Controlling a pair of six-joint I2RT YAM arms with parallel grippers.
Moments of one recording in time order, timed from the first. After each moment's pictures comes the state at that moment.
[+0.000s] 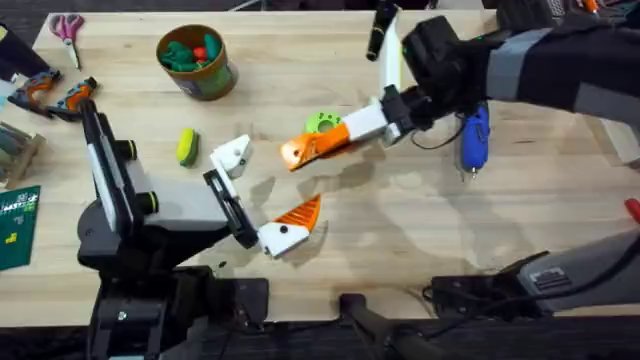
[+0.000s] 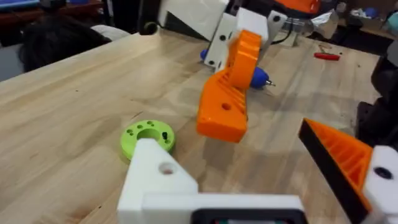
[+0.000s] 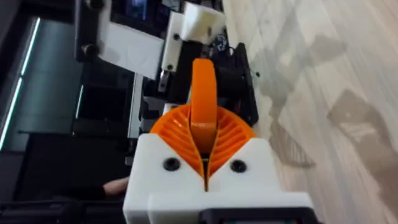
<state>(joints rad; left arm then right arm) 0.04 0.01 0.04 -0.16 1.05 0.03 0.38 1.69 1.05 -0.69 -1.40 -0.05</state>
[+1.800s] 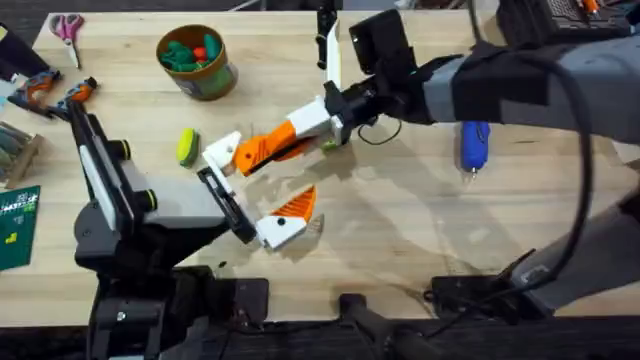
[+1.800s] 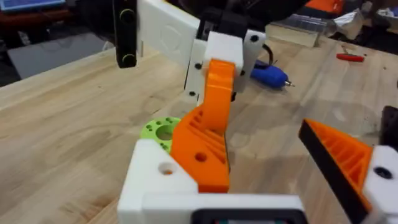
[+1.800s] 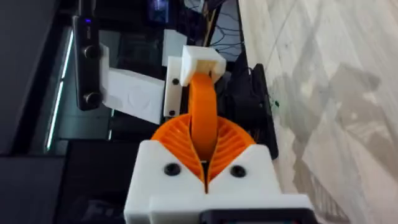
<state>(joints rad) 0.05 0.01 0.04 -0.16 1.00 0.04 0.56 1.83 1.05 0.05 -1.41 0.66</state>
